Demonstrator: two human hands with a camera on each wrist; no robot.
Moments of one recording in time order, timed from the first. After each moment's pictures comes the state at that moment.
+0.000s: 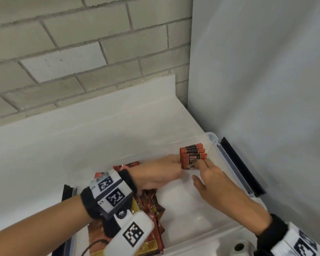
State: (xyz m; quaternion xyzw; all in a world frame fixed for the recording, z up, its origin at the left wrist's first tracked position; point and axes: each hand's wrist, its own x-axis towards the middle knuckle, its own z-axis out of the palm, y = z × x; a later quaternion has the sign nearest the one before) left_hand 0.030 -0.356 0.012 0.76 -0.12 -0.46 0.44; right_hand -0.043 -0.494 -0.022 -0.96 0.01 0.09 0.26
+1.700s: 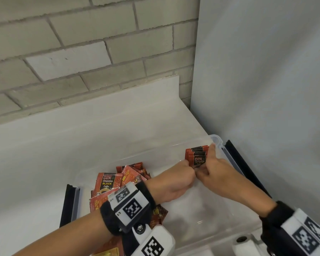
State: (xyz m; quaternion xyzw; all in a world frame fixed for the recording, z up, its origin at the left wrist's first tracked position) left_hand 0.007 -0.382 0.003 0.68 0.01 -0.42 0.60; right_hand -0.021 -0.499 0.003 -0.91 0.10 0.18 0.37
